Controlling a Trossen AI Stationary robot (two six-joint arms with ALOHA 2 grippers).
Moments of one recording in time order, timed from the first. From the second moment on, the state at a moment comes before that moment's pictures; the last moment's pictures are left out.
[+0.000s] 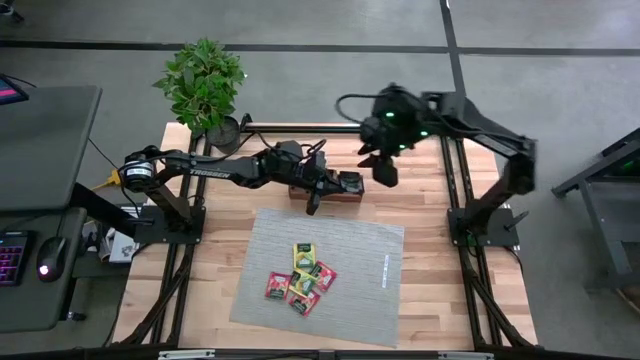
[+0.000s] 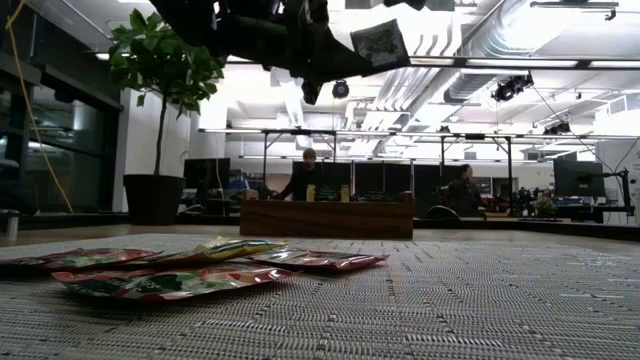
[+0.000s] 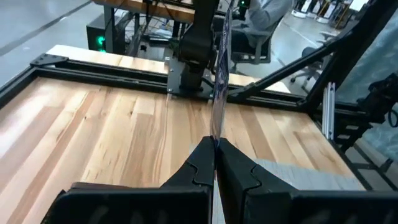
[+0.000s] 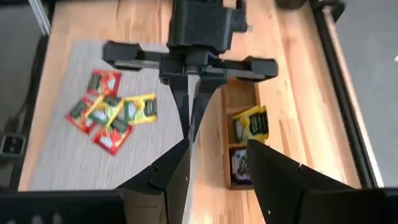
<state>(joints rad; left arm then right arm) 0.20 1.60 1.05 0.33 0.33 -0.11 -0.26 1.61 2.01 -1.28 -0.19 -0.11</state>
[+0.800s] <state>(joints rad) 0.20 1.60 1.05 0.28 0.32 -0.05 -0.19 1.82 2.02 -1.45 -0.14 -0.05</state>
